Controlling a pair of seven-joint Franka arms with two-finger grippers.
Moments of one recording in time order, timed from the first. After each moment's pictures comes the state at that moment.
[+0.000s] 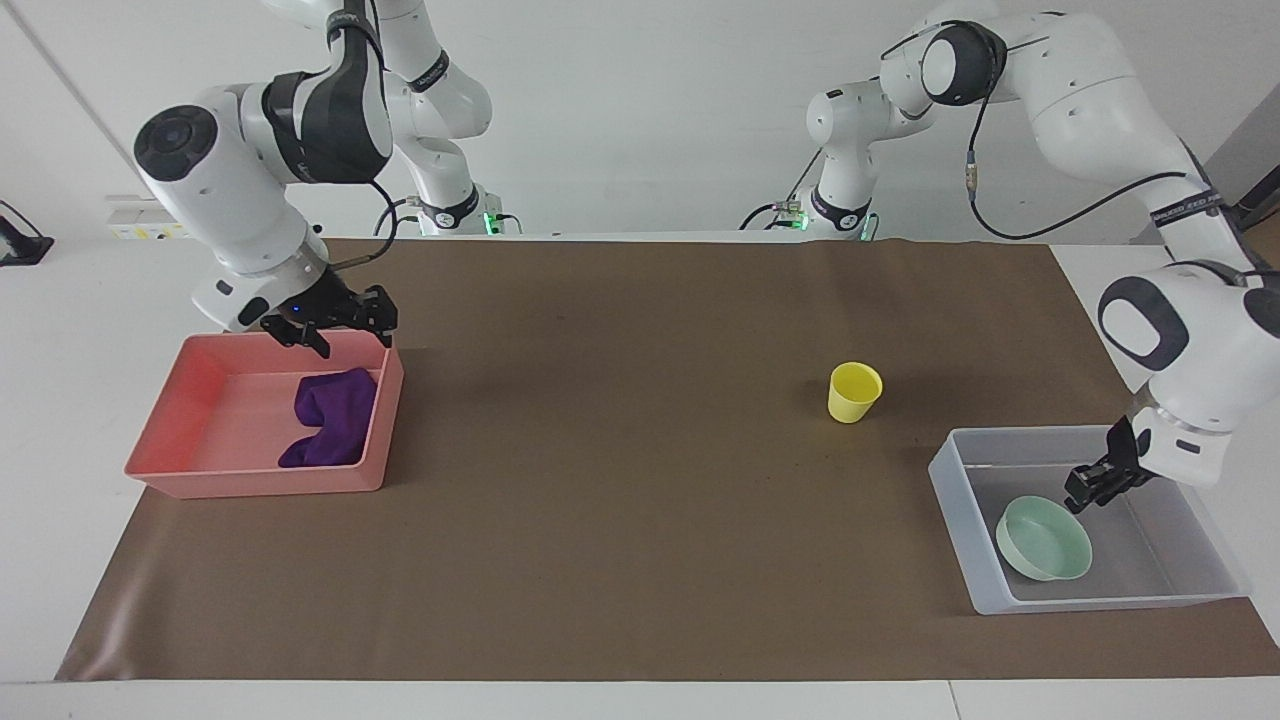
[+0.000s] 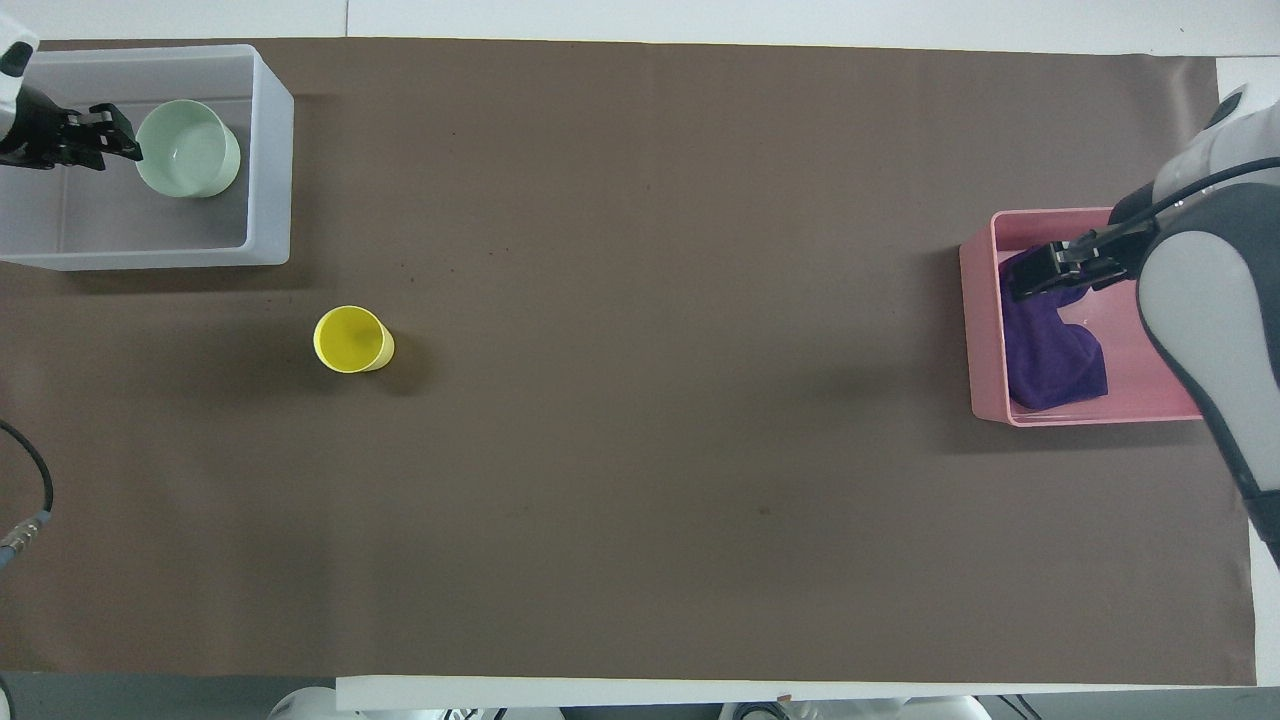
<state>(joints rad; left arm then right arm) 0.11 0.46 -0.02 -1.43 -0.03 2.02 -0.03 -0.09 0.04 0.07 -1.73 0.05 1.66 -0.15</state>
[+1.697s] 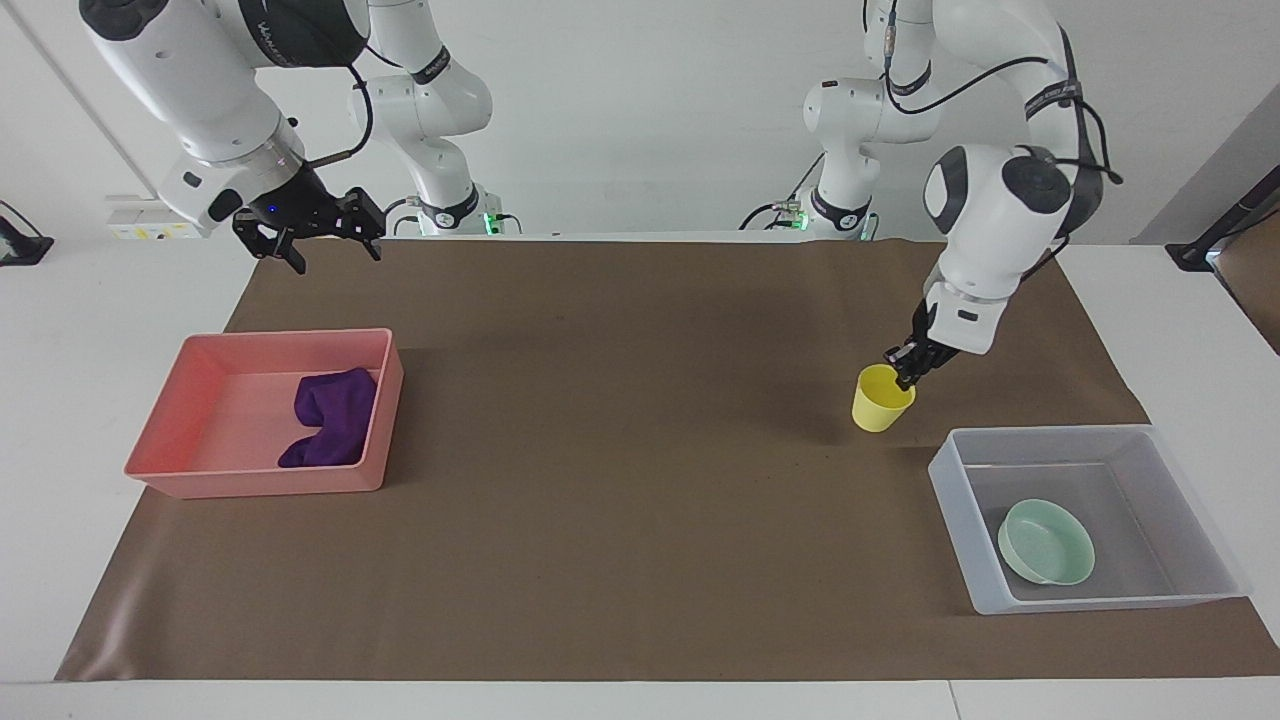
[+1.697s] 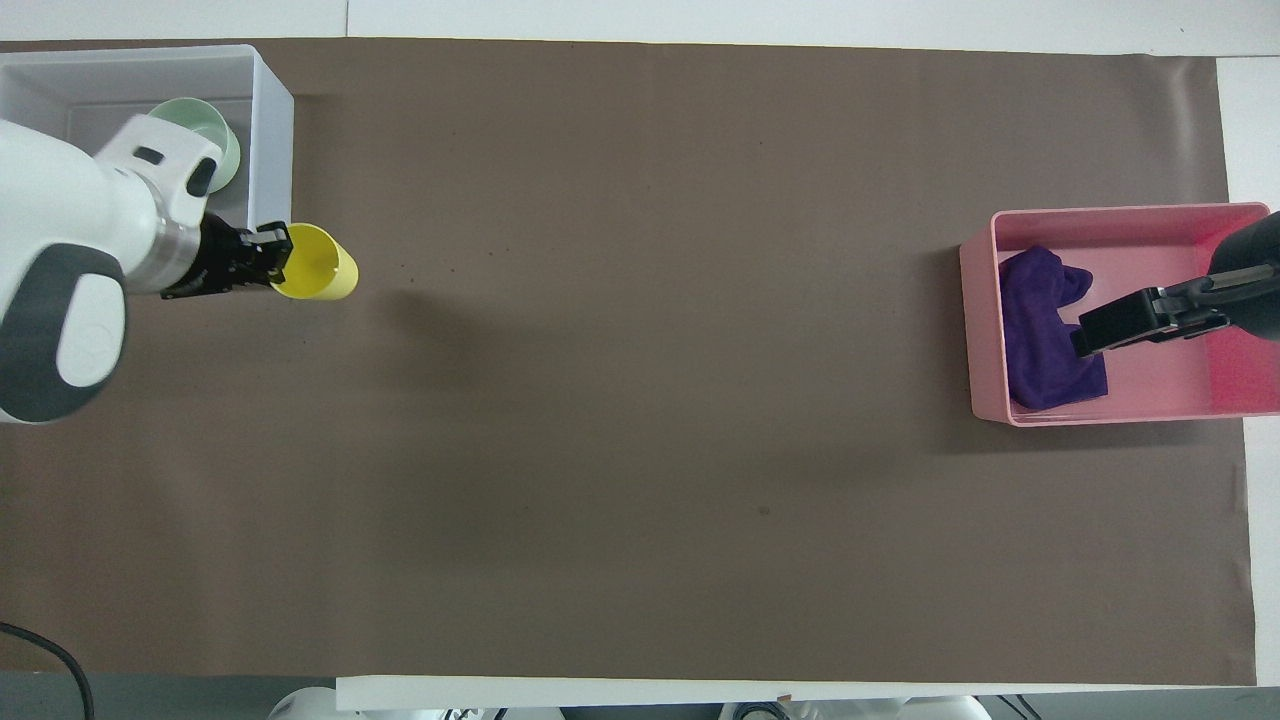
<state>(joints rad) -0.18 0.05 -0.01 -1.84 -0.03 1.99 -0.51 0.12 -0.09 -0.12 -1.70 0.05 1.47 -0.15</state>
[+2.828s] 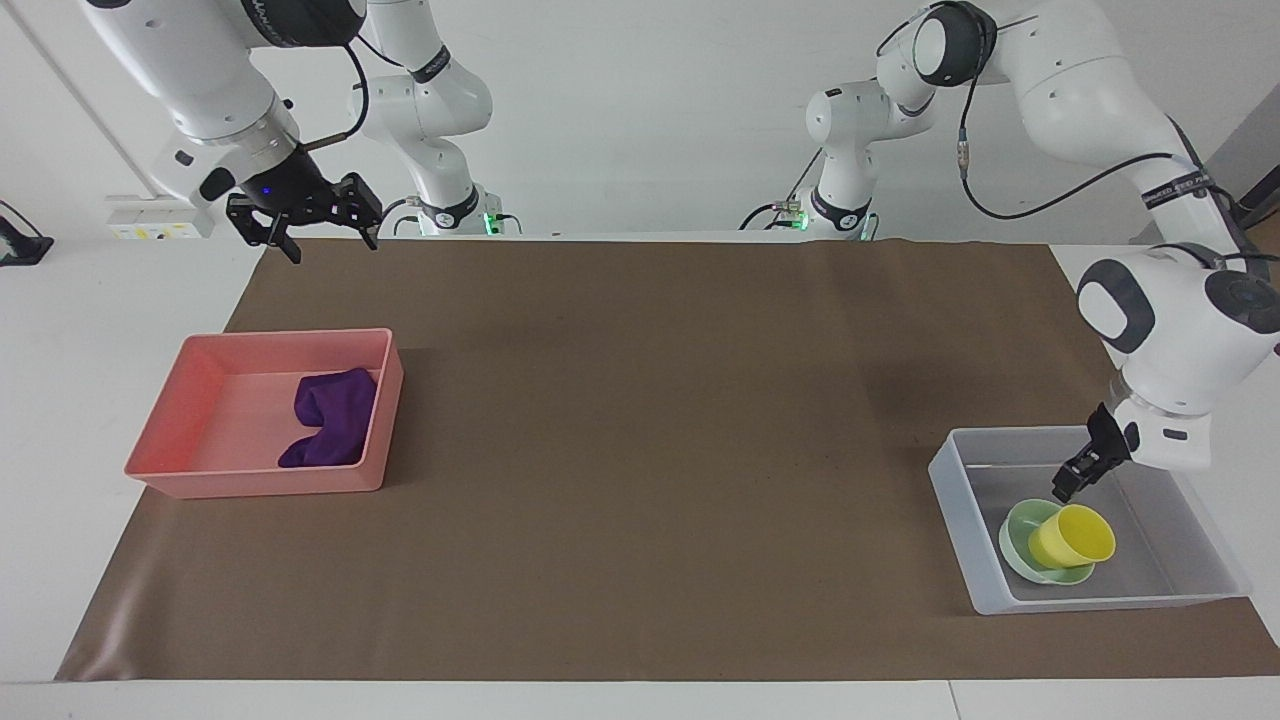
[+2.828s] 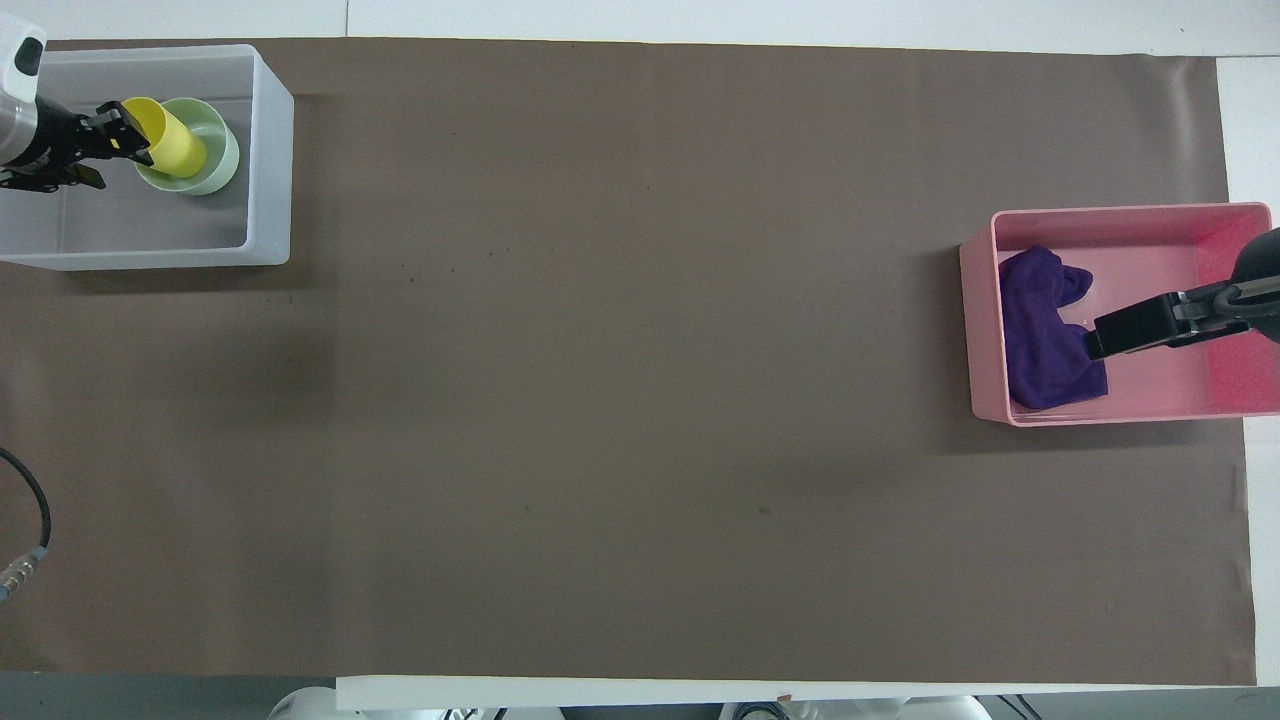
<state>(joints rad) 0.06 0.35 -0.02 -1.57 0.06 1.98 -0.24 0.12 -0.11 -0.13 -1.71 0.05 1.47 -0.15</state>
